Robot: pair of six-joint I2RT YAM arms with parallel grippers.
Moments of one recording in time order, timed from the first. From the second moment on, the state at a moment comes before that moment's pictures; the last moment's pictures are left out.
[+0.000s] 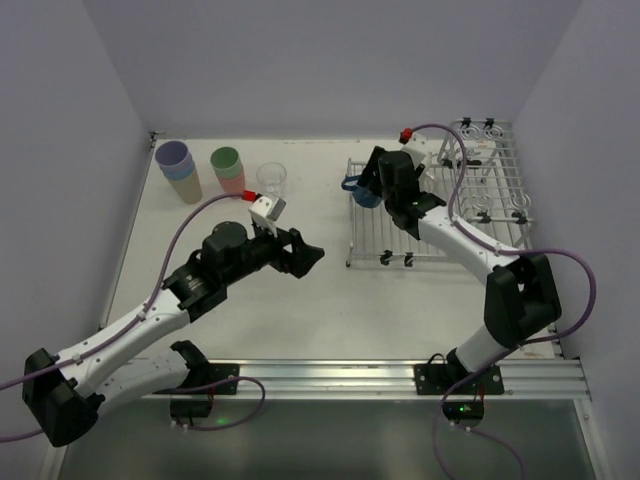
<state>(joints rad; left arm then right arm) -0.75 0.89 0.74 -0.08 0.10 -0.38 0.49 1.61 1.20 -0.06 0.50 0.59</state>
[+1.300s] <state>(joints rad) -0.73 1.52 0.98 0.54 0.10 -0.52 0.27 1.27 0.90 0.25 -0.18 1.03</state>
